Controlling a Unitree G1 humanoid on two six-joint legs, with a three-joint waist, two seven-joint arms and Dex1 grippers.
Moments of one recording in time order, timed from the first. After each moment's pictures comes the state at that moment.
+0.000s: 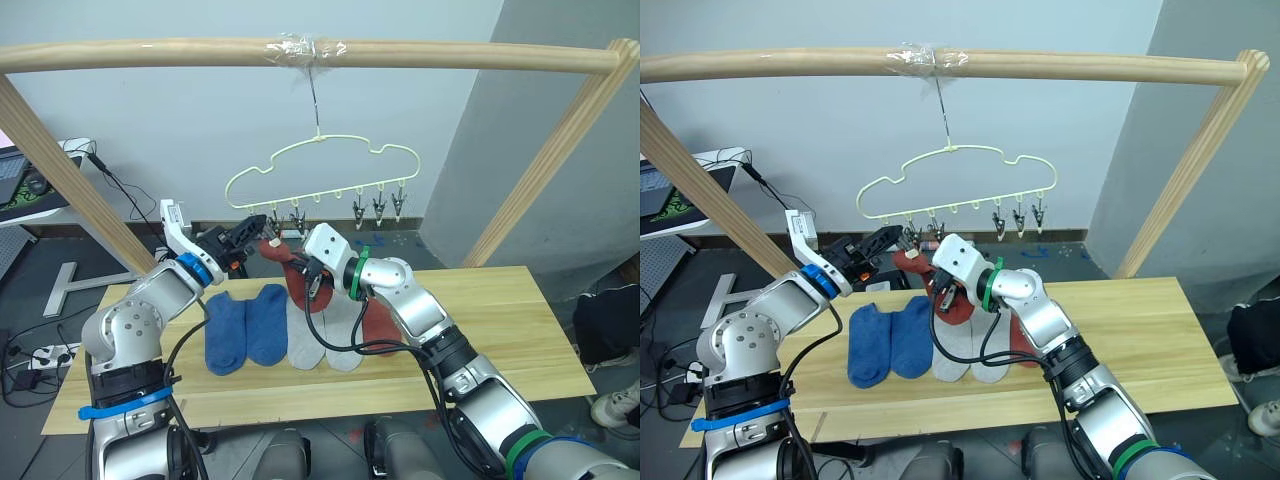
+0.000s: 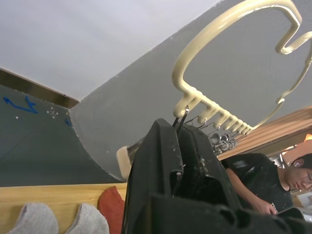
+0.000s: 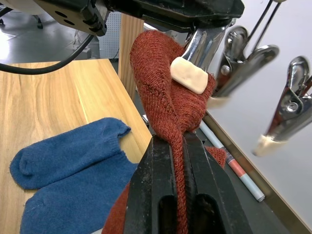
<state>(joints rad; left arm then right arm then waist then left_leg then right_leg) -0.44 0.38 0.42 -0.08 -0.90 0.93 -0.37 -0.69 -0.02 0.38 0.31 -0.06 0.20 0.67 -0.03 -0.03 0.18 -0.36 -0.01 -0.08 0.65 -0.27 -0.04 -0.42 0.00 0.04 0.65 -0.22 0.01</state>
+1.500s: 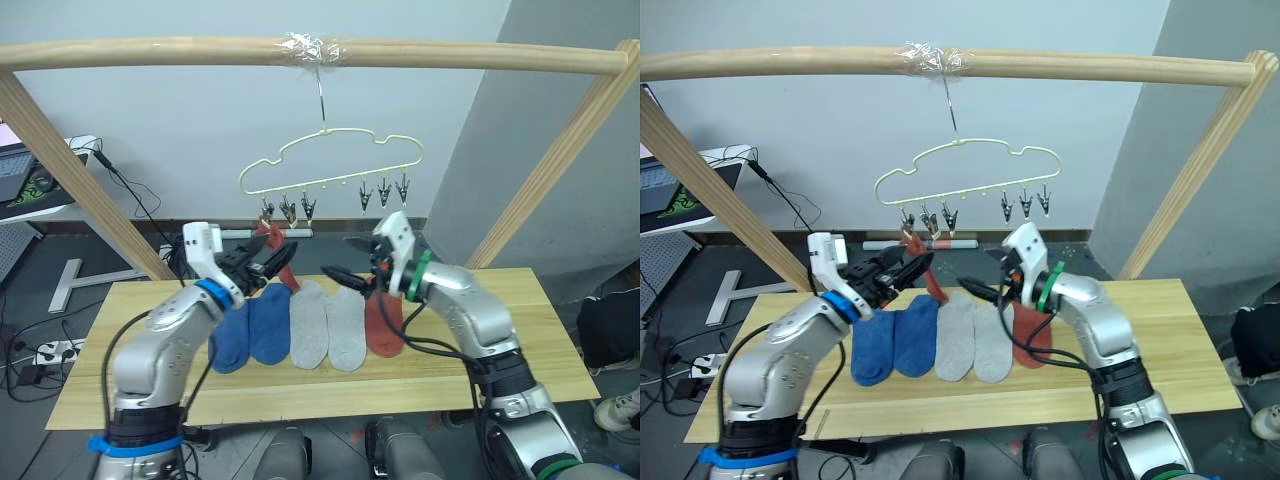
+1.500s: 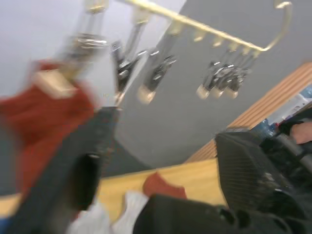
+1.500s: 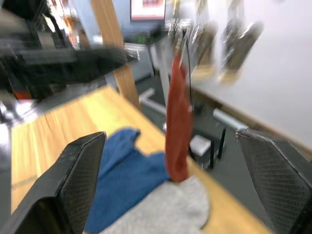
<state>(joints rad) -0.24 0.34 0.13 -0.27 -0.57 0.56 -0.41 -0.51 -0.22 0.11 -0.07 0.32 0.55 0.76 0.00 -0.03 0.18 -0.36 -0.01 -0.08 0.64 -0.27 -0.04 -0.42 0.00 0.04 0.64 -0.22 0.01</state>
